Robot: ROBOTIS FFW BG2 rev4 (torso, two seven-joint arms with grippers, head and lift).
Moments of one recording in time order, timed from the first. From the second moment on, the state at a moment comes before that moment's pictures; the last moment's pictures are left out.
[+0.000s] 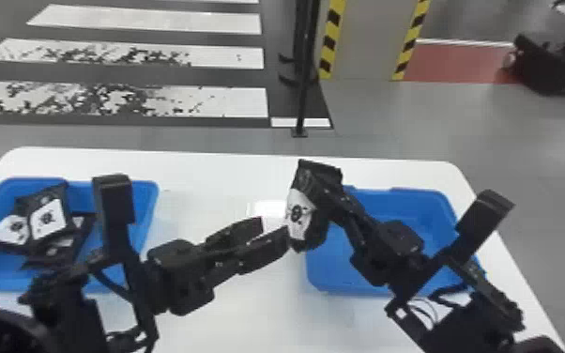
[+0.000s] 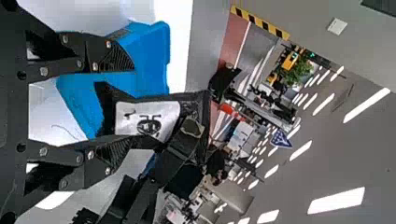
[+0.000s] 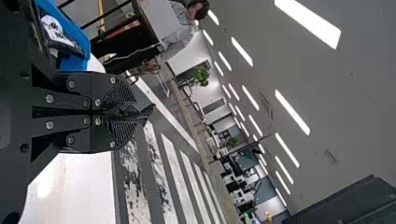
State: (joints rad) left arm 0.28 0.10 -0.03 -2.32 0.52 0.97 -0.52; right arm 0.38 -0.12 0.06 -2.21 -0.56 0.38 0.34
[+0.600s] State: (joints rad) left arm 0.43 0.09 0.14 -2.42 0.58 0.96 -0.52; right arm 0.21 -0.14 -0.11 -1.90 -0.40 0.38 0.33
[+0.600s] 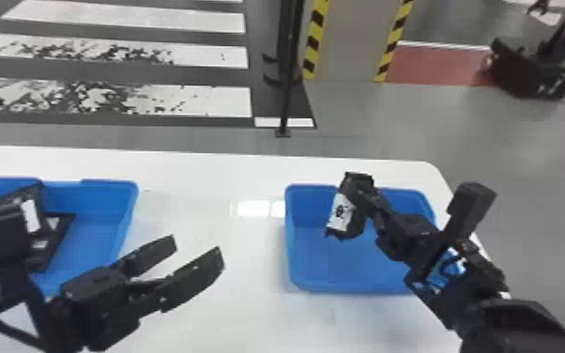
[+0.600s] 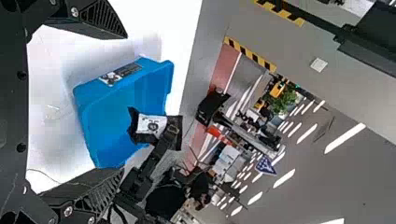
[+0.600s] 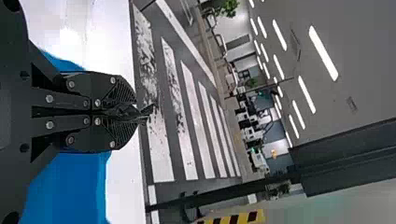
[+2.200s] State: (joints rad) left arm 0.28 0.09 0.51 -2.37 0.33 1.11 -0.36; right arm 0.83 -0.04 -0.14 -2.38 -0.32 0.06 0.15
